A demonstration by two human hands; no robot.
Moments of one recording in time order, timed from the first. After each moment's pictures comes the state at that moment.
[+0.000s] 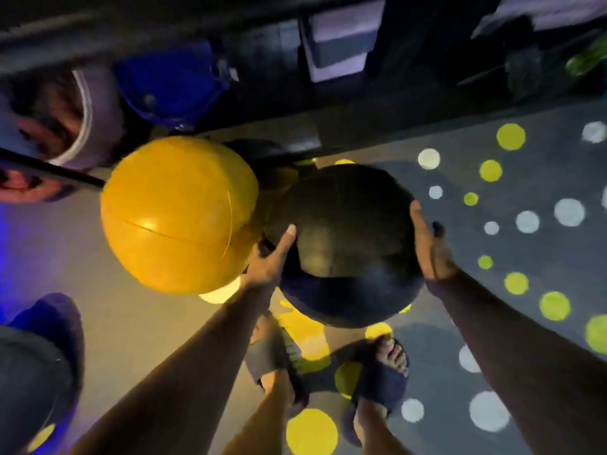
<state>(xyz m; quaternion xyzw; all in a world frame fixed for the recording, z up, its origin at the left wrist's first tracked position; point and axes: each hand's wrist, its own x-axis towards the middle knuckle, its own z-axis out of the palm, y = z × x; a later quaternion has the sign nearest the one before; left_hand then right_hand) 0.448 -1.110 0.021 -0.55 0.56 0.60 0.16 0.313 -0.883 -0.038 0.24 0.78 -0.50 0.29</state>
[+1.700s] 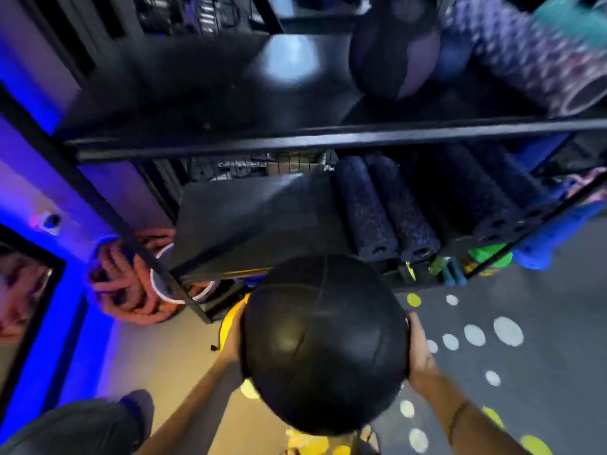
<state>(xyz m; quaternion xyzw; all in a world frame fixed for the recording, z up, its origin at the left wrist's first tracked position) 0.563 -1.213 0.579 -0.38 0.39 0.84 -0.02 0.451 -0.946 0.596 0.22 0.57 -0.74 0.27</state>
